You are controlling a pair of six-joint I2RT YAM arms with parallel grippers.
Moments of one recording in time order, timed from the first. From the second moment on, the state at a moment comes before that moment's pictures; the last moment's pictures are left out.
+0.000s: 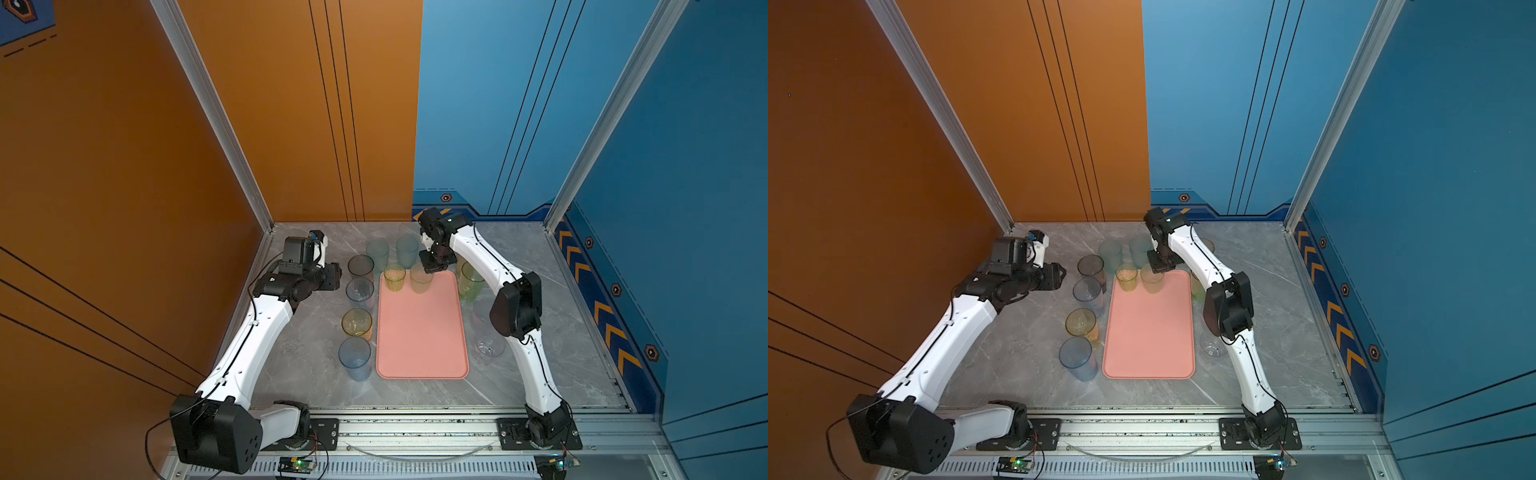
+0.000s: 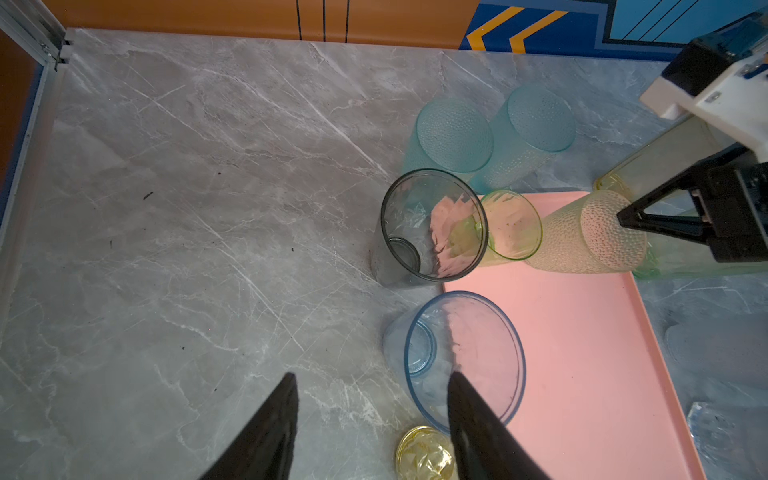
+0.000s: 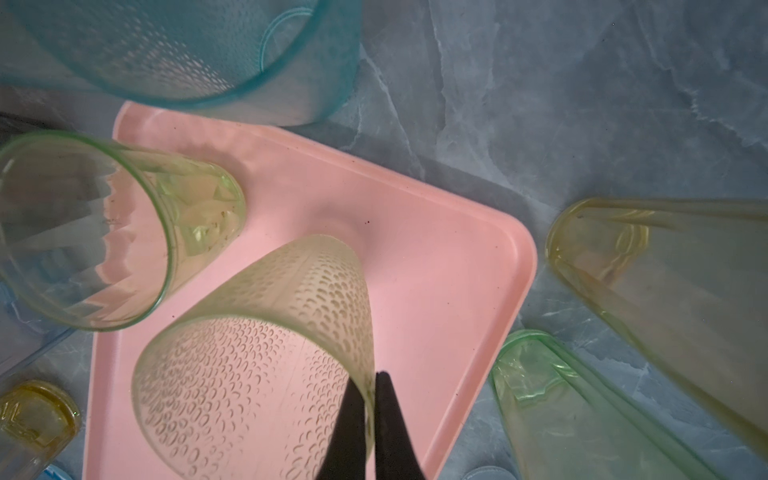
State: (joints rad) left arm -0.14 1.24 1.15 -0.68 0.09 -0.15; right arm 0.50 2.35 2.34 -1.33 0.02 0.18
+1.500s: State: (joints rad) left arm -0.13 1.25 1.15 -0.68 0.11 -0.15; right arm 0.49 2.41 2.43 -1.35 0.02 0.18
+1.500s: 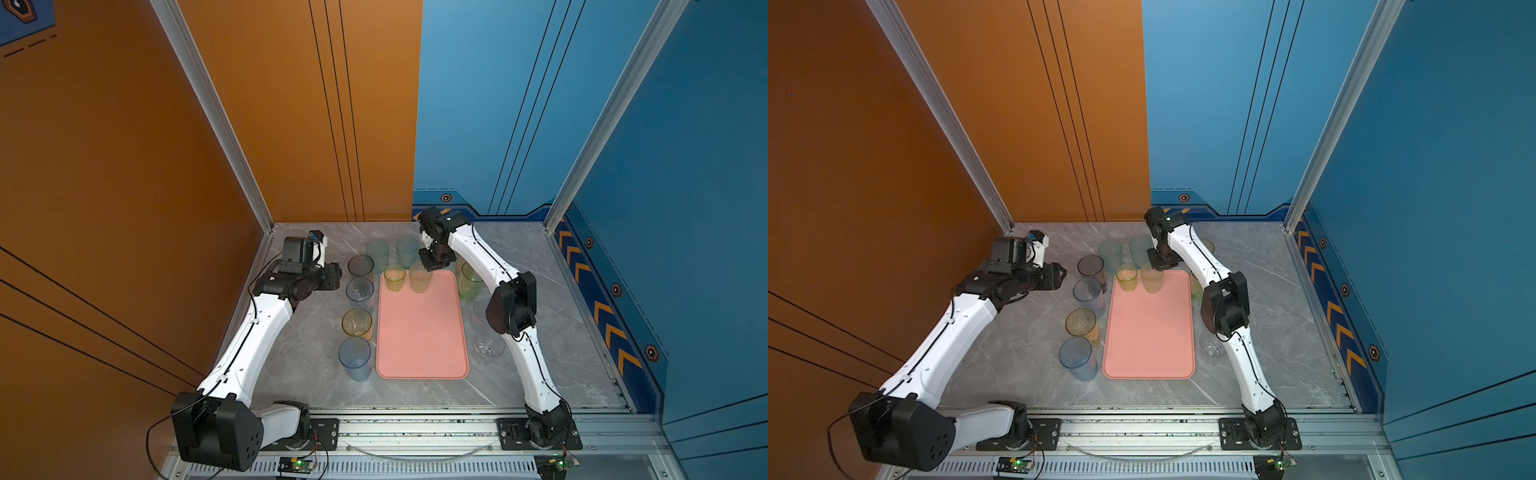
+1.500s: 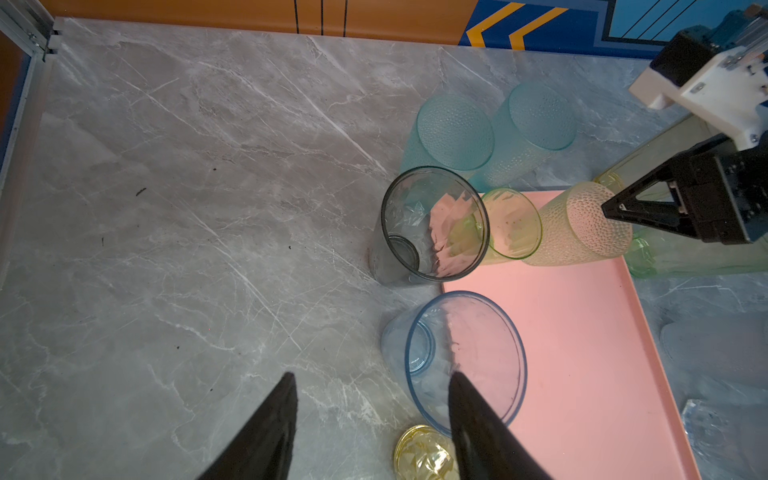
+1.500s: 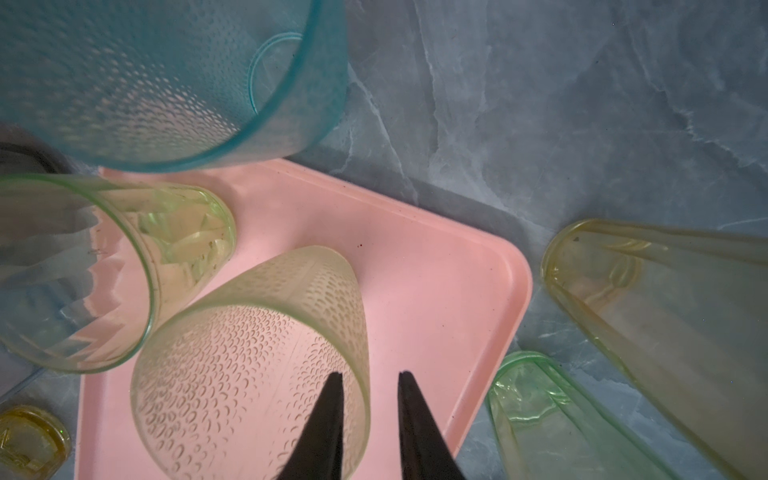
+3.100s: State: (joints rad) left arm -0.28 1.30 1.21 -0.68 0.04 -0.12; right arm 0.32 1.13 1.15 -1.17 0.08 0.40
